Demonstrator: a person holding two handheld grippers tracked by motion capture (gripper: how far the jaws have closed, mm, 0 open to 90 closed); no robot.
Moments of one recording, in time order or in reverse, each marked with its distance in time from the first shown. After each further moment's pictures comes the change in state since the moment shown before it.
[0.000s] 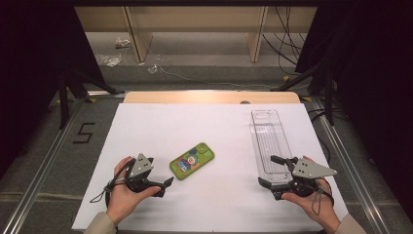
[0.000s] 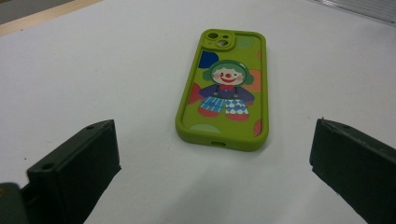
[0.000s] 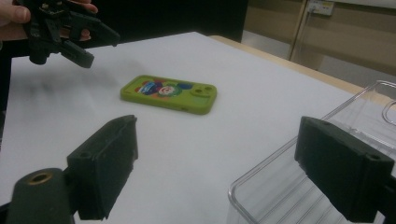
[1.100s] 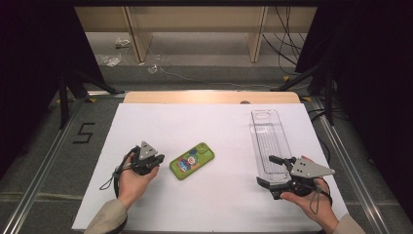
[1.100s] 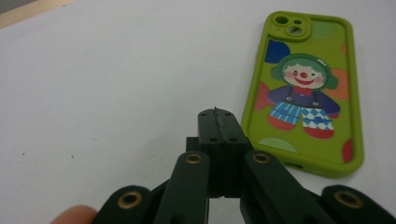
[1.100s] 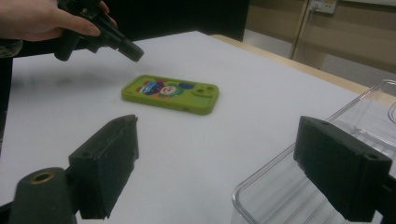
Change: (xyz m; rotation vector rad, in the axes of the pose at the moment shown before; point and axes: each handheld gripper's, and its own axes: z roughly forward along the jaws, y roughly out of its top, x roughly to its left) left arm 0.026 0.016 0.035 0.116 0.138 -0.034; right arm 0.001 0.000 0.004 0.000 0.007 0.006
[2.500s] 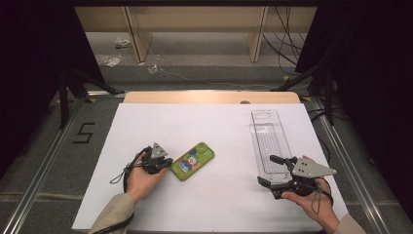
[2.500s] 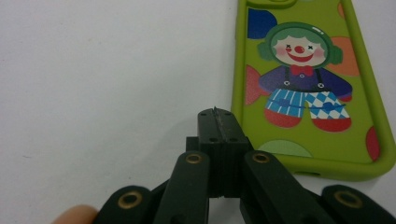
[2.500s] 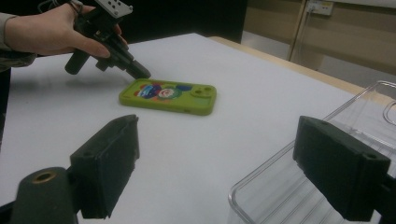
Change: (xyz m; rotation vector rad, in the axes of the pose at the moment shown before) left arm -0.008 -0.004 0.029 0.072 -0.090 0.057; right arm -0.001 0.000 -0.002 -0.008 -0.008 0.005
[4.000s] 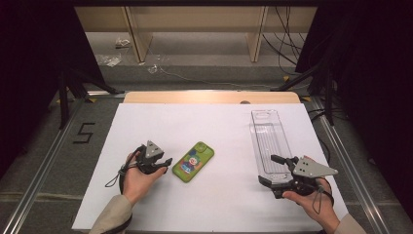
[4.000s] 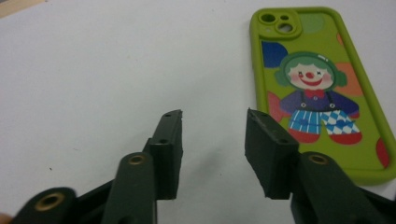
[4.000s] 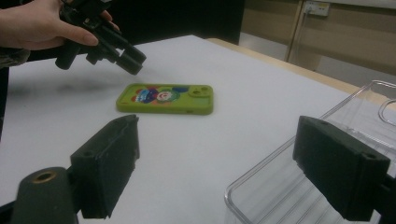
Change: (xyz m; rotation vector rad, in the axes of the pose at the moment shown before) left arm -0.001 0.007 -0.021 -0.066 0.075 -0.060; right arm -0.001 0.000 -0.001 -0.008 -0.007 0.008
